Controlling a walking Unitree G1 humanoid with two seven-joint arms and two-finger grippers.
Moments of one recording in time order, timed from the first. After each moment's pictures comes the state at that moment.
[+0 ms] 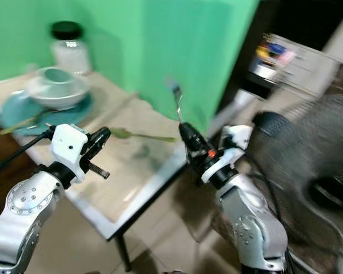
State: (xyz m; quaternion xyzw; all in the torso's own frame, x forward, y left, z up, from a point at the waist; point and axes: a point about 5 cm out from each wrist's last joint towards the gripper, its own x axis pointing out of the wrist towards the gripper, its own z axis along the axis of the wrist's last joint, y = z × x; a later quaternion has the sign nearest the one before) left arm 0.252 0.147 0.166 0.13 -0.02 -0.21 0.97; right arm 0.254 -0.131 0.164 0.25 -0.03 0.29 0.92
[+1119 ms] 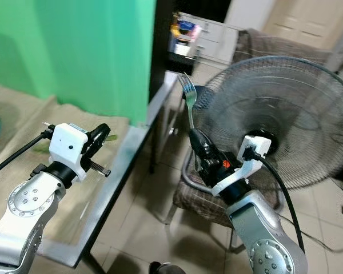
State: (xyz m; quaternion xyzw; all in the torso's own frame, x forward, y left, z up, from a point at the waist) left arm 0.252 0.145 0.168 0.14 -0.03 -0.19 0.97; right arm 0.222 -0.141 0.168 0.31 -0.01 0.26 0.92
